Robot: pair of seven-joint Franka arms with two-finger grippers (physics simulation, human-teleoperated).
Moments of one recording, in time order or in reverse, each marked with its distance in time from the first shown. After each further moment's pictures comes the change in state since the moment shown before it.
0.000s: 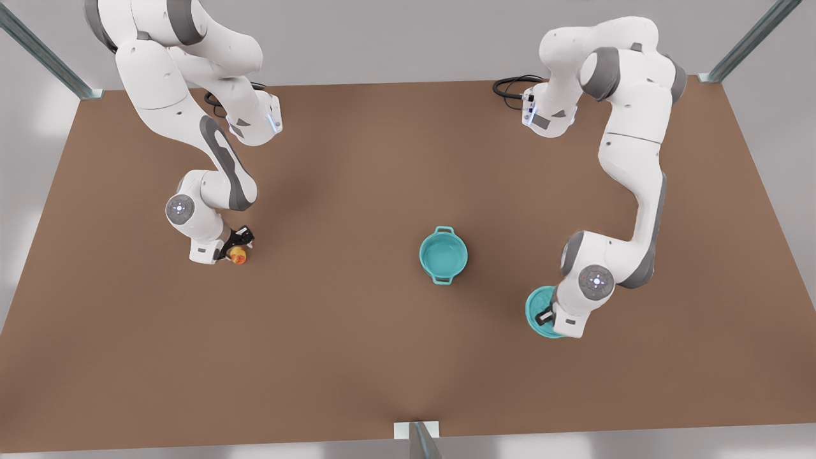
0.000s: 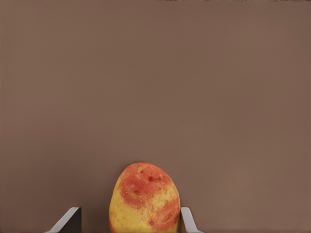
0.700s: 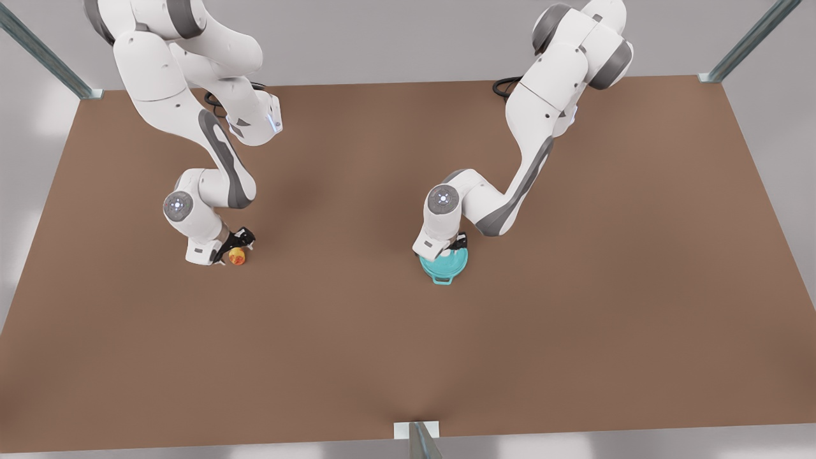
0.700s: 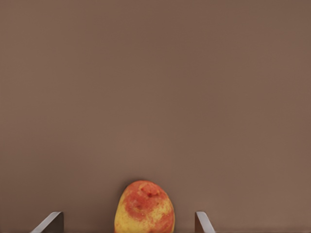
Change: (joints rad) left arm -0.509 -0.161 -0.009 -0.235 -0.002 0.092 -0.235; right arm 0.005 -0.036 0.005 0.013 -0.022 0.001 0.067
